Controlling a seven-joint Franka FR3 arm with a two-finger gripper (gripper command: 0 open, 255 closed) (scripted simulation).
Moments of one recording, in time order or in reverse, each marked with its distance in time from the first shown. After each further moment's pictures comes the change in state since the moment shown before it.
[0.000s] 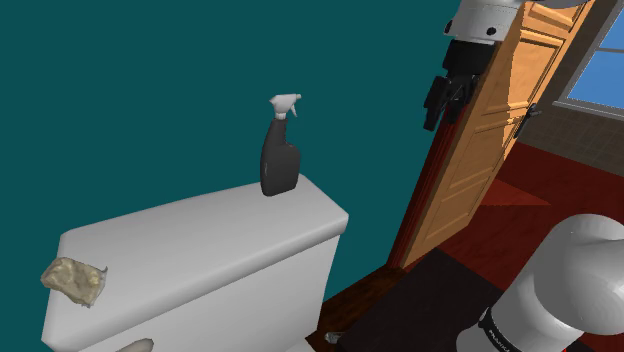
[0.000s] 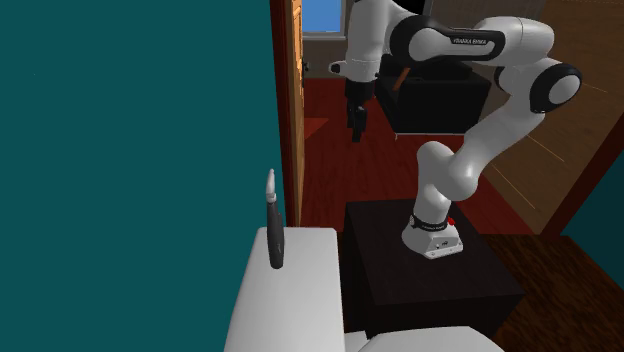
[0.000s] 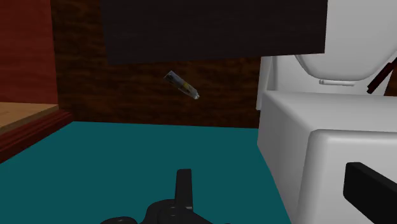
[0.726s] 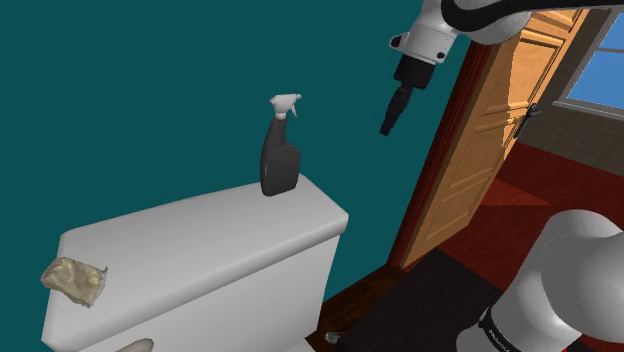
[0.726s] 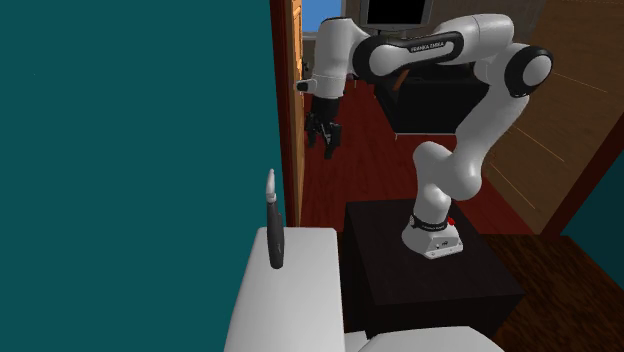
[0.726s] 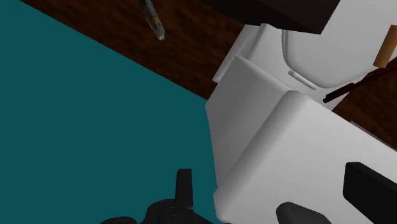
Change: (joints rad) arm 0.181 0.210 -0.156 0.007 0.084 0.307 -0.440
